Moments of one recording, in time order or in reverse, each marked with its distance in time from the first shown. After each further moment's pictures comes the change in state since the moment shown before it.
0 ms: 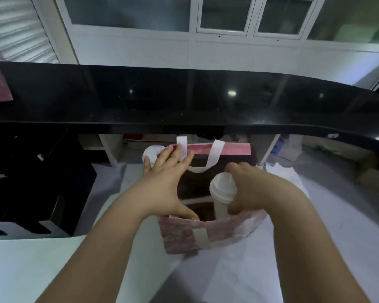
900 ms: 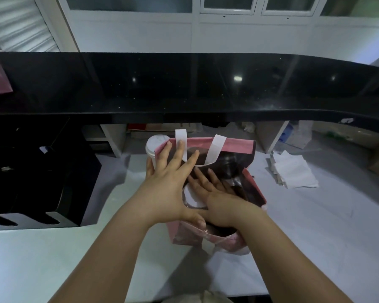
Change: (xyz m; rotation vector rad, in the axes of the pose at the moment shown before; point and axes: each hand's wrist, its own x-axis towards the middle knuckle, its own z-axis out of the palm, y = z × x) left_hand -0.013 0.006 0.025 -0.006 0.085 0.005; right_hand 0.043 -0.020 0.098 0.051 -0.150 -0.307
